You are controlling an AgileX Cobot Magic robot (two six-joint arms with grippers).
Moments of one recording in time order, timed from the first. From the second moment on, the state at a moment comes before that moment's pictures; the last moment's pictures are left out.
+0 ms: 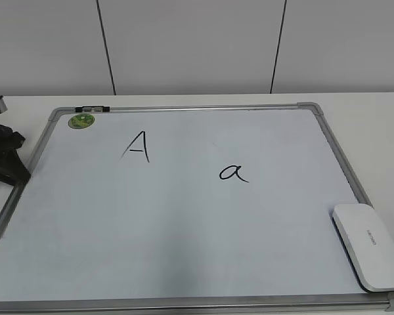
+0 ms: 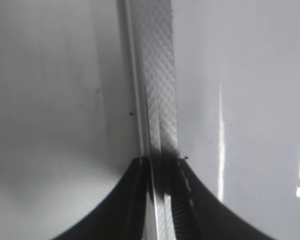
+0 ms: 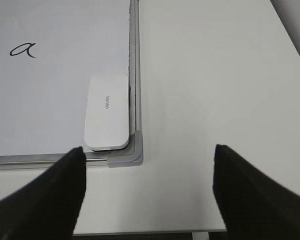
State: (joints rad) left arm 0.20 2.18 -1.46 -0.54 0.96 0.52; right arm -0.01 -0.02 -0.49 -0.02 1.14 -0.02
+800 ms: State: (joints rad) left arm 0.20 2.18 -1.46 -0.54 0.97 0.52; right arm -0.01 -0.02 -0.49 -0.02 1.14 -0.02
